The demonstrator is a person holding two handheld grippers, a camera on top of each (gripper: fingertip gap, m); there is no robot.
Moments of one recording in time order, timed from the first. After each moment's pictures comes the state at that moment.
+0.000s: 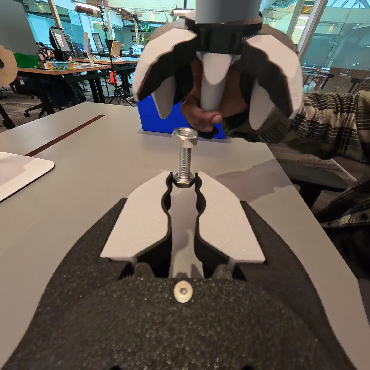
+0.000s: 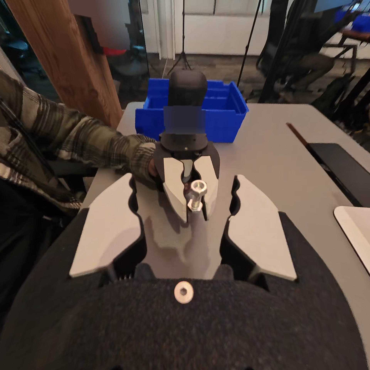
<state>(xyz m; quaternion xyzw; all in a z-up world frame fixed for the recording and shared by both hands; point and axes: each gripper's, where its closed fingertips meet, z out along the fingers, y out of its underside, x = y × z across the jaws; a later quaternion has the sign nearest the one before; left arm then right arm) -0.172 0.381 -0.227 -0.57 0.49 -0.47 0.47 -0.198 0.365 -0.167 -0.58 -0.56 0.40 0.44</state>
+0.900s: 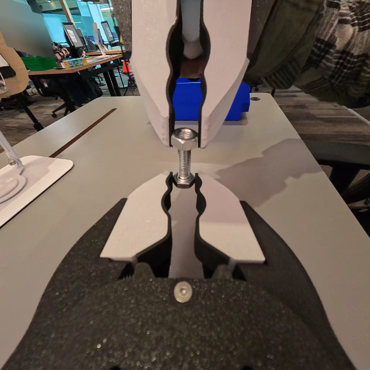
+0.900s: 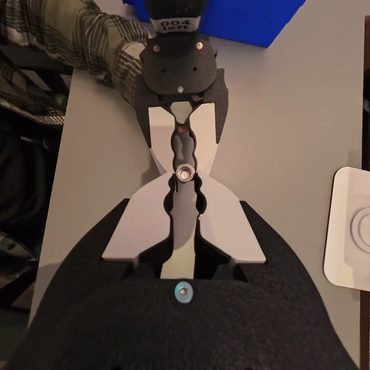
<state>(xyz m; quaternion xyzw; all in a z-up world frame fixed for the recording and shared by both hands) -0.168 0.380 -0.237 -0.57 0.52 -0.39 0.49 -0.189 0.374 -0.203 -0.63 -0.70 0.22 0.25</state>
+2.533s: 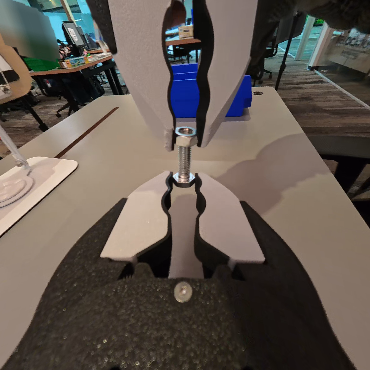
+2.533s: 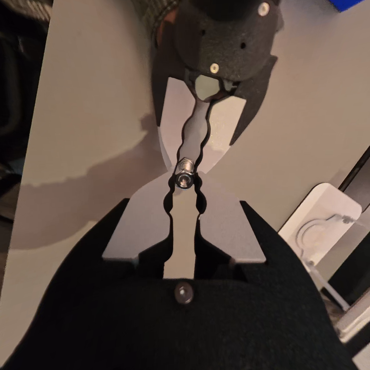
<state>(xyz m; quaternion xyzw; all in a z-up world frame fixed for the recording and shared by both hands) -0.169 0.379 -0.236 -0.57 0.53 -0.38 0.50 -0.186 0.373 -0.205 -0.54 -0.83 0.07 0.13</state>
